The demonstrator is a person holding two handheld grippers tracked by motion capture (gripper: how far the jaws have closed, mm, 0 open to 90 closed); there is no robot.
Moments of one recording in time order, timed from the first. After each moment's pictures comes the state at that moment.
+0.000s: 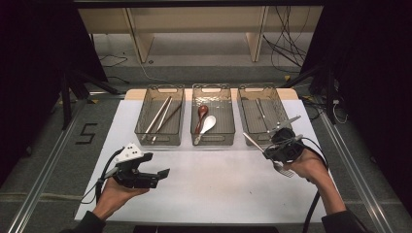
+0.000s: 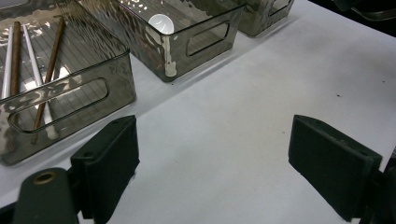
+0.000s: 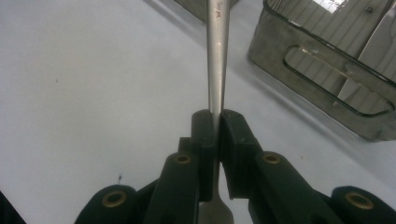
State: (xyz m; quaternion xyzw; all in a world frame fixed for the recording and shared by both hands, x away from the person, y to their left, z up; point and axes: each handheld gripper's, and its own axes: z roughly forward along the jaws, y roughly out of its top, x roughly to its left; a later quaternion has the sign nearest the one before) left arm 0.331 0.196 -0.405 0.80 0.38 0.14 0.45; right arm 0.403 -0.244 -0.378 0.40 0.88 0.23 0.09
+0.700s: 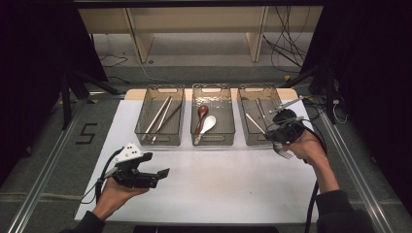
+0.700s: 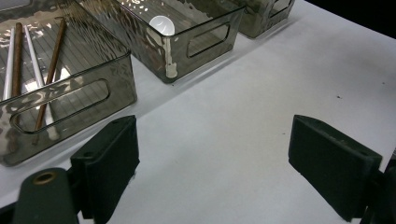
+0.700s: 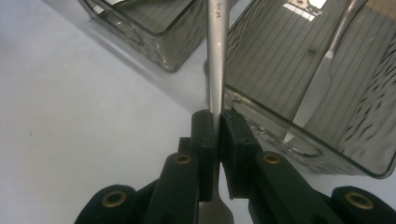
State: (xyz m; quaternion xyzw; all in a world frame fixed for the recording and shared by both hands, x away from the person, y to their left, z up) left arm 0.331 0.196 -0.404 0.79 0.38 0.15 0.46; right arm 0.445 -0.247 -0.355 0.43 0.86 0.25 0.12
